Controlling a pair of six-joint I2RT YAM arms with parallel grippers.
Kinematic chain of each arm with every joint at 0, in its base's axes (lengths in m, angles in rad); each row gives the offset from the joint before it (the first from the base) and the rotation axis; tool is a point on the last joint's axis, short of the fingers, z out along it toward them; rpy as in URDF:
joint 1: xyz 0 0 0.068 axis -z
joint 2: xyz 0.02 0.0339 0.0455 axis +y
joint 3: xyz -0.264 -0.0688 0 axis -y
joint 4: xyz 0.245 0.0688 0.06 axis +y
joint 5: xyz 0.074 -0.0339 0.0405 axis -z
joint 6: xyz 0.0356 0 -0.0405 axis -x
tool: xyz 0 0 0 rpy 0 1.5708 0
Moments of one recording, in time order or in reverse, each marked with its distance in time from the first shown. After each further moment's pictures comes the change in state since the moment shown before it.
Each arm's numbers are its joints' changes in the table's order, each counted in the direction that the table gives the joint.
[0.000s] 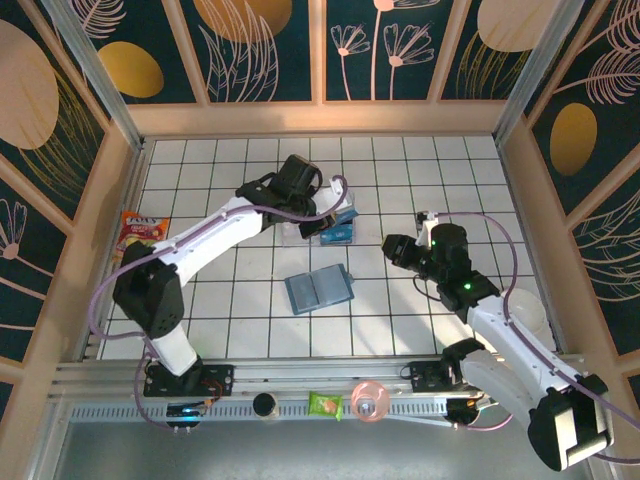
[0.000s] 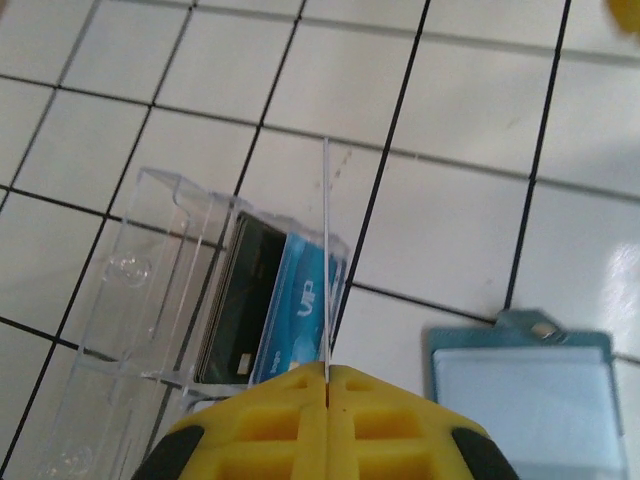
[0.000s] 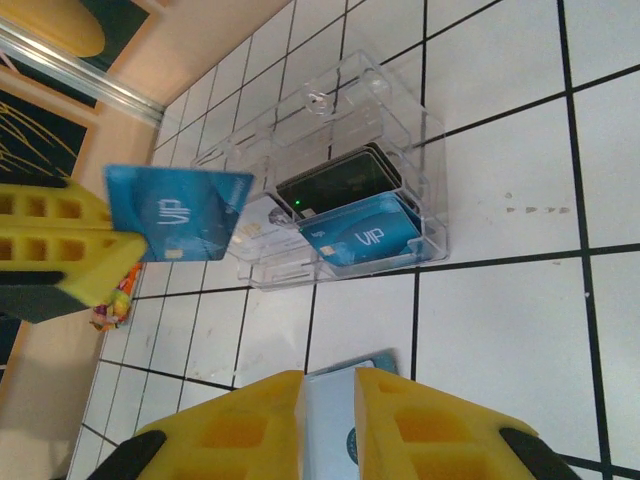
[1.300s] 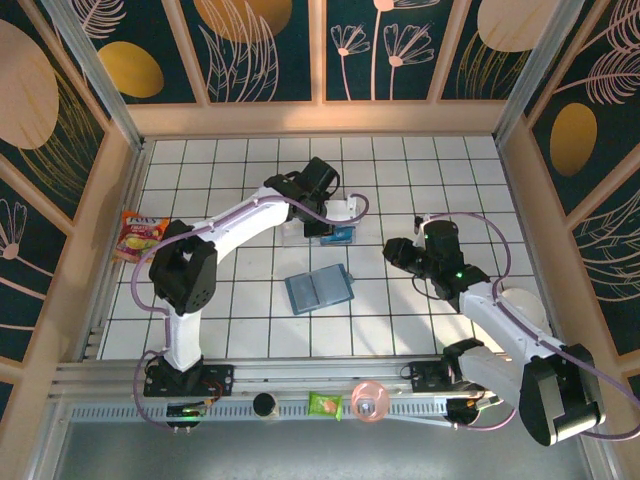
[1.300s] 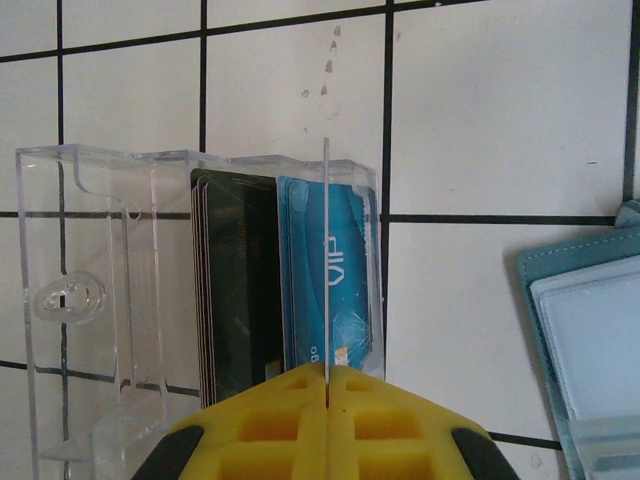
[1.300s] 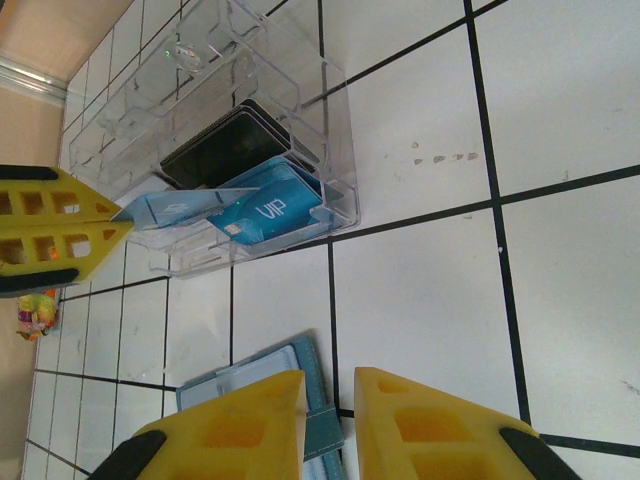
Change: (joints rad) left arm 0.014 0.219 0.147 0.105 -0.105 -0.290; right arm 0.038 0.153 0.001 0.016 0.003 -0.001
